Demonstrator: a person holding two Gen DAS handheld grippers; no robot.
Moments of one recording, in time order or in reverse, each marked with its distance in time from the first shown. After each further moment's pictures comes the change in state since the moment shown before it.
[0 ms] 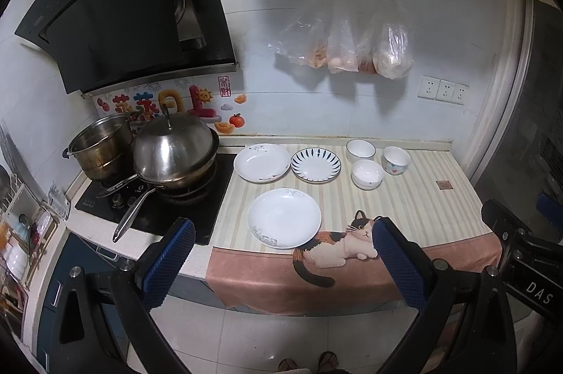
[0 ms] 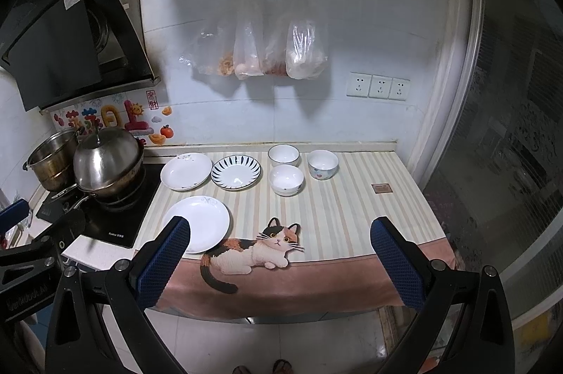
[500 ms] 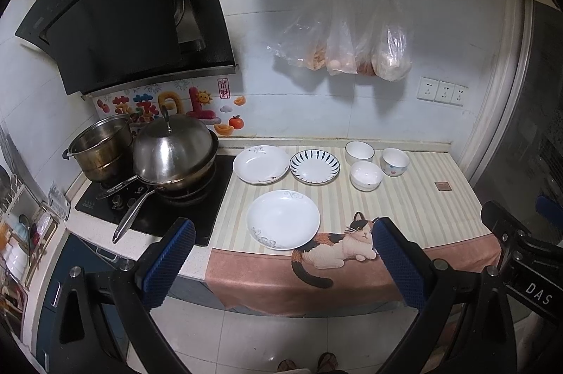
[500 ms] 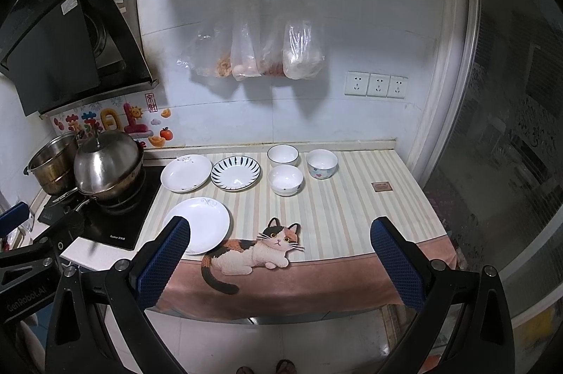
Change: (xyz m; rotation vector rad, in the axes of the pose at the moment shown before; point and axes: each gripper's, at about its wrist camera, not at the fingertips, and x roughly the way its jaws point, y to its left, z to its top) left arm -0.003 -0.004 0.001 0.004 -0.005 -0.001; right arm -0.007 -0.015 -0.005 0.009 -0.002 0.008
